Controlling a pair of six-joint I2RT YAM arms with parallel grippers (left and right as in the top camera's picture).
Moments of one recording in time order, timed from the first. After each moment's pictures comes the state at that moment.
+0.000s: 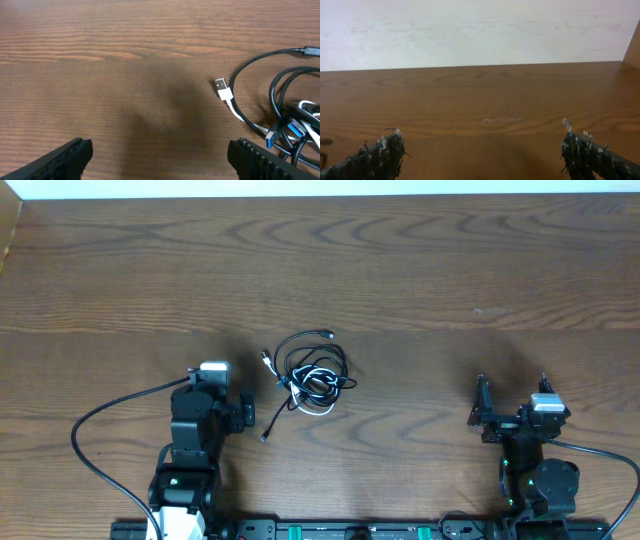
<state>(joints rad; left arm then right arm) -0.08 0.73 0.26 -0.16 -0.09 0.00 0.05 0.01 0.01 -0.07 0.06 0.06</state>
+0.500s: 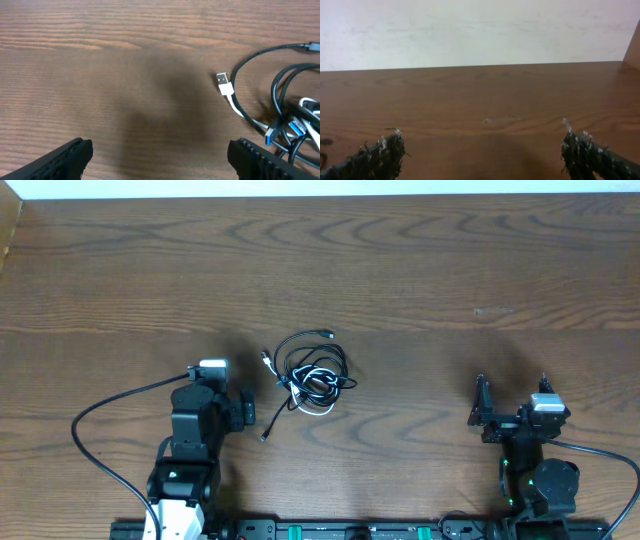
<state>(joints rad) -0.08 0.77 0.31 -0.22 -0.09 -0.03 0.05 0.01 0.01 -0.07 0.06 0.06</state>
